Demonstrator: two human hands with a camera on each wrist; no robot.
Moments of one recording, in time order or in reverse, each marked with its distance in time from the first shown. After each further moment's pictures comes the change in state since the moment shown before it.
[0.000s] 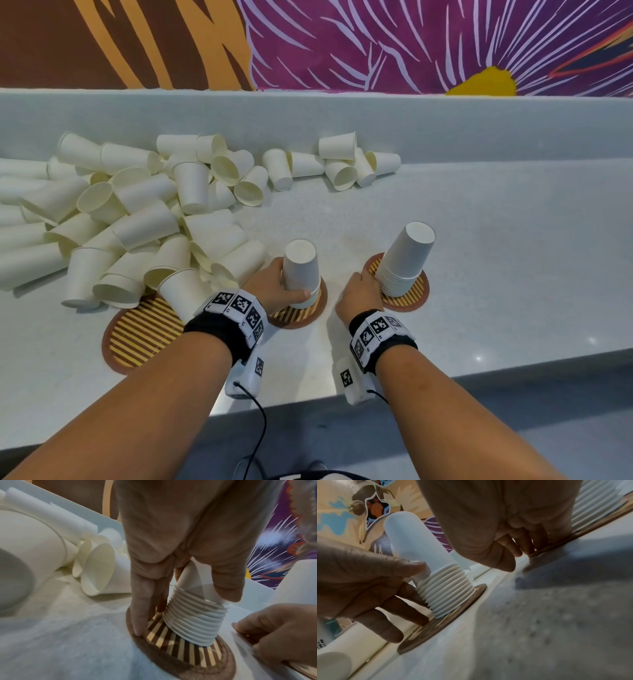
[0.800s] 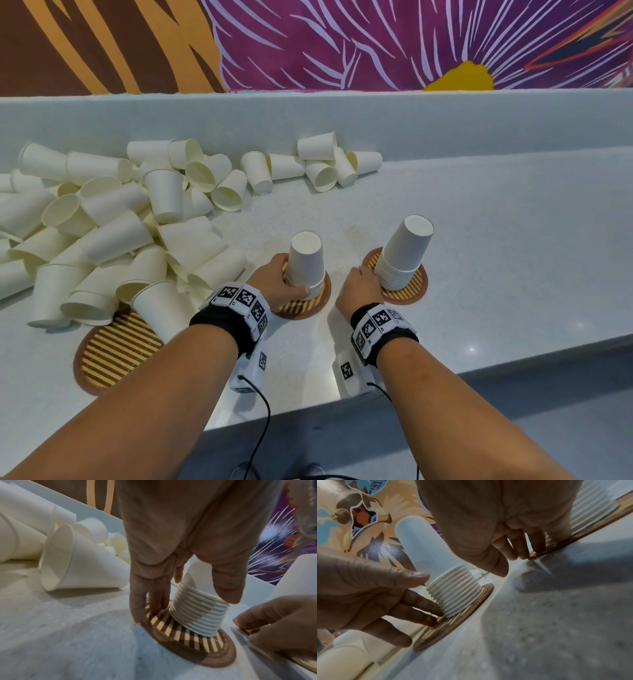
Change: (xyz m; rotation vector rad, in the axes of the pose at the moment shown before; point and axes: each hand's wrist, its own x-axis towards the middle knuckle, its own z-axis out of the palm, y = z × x) left_hand 0.023 0.032 0.013 0.057 -0.047 0.015; right_hand 0.011 0.027 -0.027 0.073 -0.015 0.040
